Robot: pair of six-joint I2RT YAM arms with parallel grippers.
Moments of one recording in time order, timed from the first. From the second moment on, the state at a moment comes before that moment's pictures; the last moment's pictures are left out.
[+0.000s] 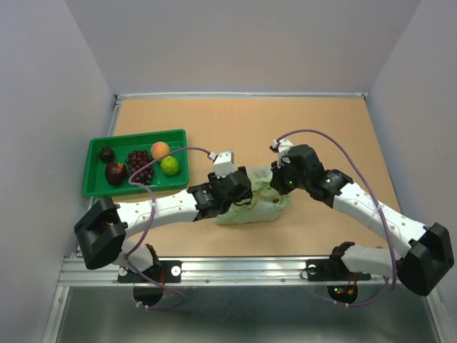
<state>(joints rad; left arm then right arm) -1.07 1.39 0.90 -0.28 -0.58 -0.98 0.65 1.18 0.89 -0.45 -0.09 0.15</state>
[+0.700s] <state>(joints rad) -1.01 1.24 0.66 0.09 -0.61 -1.17 0.67 1.09 0.79 -0.37 -0.12 0.19</state>
